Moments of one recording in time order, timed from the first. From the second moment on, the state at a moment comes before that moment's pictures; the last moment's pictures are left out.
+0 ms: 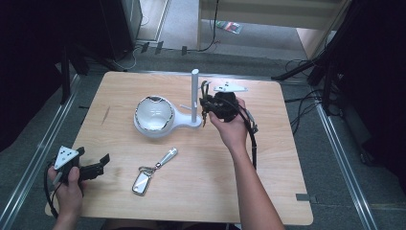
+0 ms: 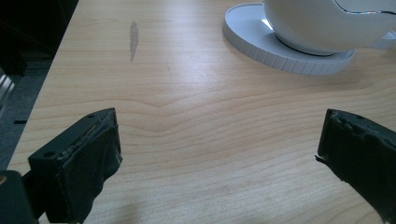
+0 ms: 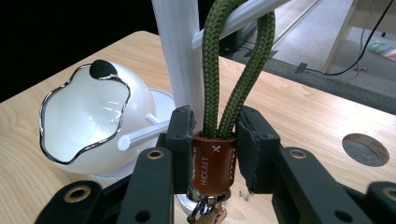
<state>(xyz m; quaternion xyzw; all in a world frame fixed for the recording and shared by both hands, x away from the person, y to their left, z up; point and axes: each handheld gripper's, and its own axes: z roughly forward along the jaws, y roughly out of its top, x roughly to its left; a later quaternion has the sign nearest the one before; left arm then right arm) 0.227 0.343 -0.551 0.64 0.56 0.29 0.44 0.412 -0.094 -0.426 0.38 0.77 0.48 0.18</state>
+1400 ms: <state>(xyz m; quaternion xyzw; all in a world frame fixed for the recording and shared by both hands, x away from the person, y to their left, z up) 0.227 0.344 -0.551 0.64 0.56 0.29 0.44 0.358 -0.073 -0.436 0.45 0.78 0.40 0.18</state>
